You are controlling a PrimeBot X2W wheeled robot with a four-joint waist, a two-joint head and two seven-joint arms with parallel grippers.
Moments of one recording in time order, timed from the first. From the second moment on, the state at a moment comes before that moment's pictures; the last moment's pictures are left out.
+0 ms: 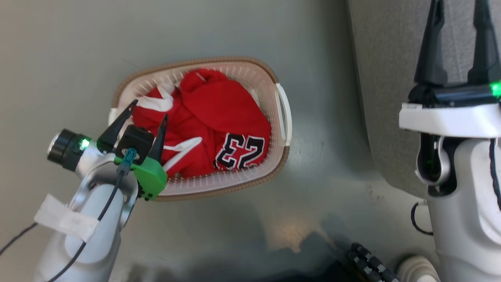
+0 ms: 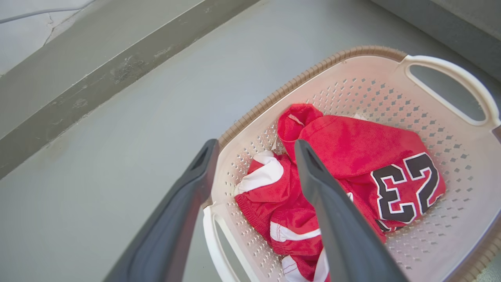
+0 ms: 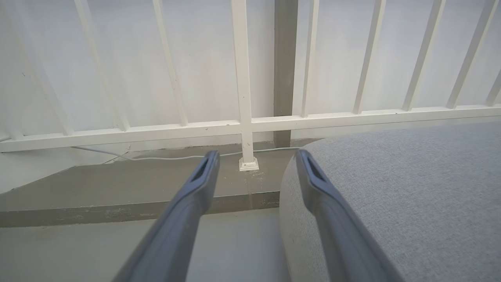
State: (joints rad) left arm -0.48 0.18 -0.39 0.43 0.04 -0.06 -0.14; right arm -0.36 -0.06 0.10 -0.15 0.18 -0.12 -0.25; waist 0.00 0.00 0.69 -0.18
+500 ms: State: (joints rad) left arm -0.56 0.20 -0.47 0.58 0.10 -0.10 -0.13; right arm -0.47 -0.05 0.10 -0.14 0.19 -0.12 -0.25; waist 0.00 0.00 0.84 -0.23
